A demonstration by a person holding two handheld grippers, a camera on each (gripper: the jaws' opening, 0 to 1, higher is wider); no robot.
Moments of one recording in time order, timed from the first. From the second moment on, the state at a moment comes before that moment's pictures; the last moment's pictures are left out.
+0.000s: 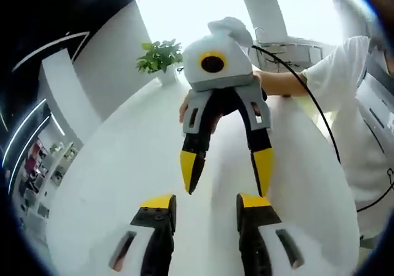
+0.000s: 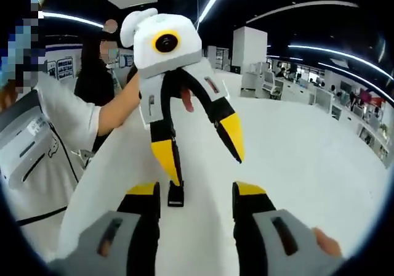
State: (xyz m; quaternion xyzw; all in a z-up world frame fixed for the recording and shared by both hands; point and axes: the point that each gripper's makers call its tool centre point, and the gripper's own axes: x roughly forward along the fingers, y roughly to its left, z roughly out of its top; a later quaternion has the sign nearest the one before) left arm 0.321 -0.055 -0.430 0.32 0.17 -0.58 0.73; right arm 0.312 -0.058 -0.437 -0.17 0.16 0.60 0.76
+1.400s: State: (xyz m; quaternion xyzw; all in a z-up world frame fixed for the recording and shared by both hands) left arm 0.303 -0.003 -0.416 0.19 0.12 -0.42 0.88; right arm 0.306 -0.099 -0.412 -0.14 0.11 0.45 0.88
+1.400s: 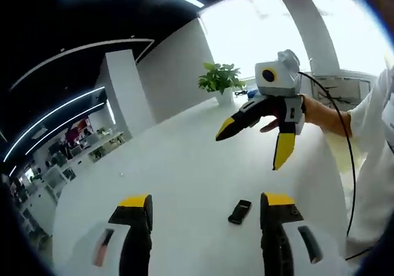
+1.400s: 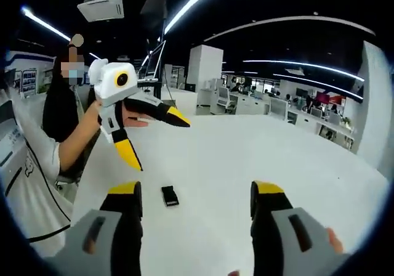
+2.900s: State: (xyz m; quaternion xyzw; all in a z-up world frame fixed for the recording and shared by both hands) left arm 0.285 -0.020 -0.481 0.11 0.24 -0.44 0.86; right arm 0.295 -0.062 -0.476 -0.14 0.20 0.45 0.86
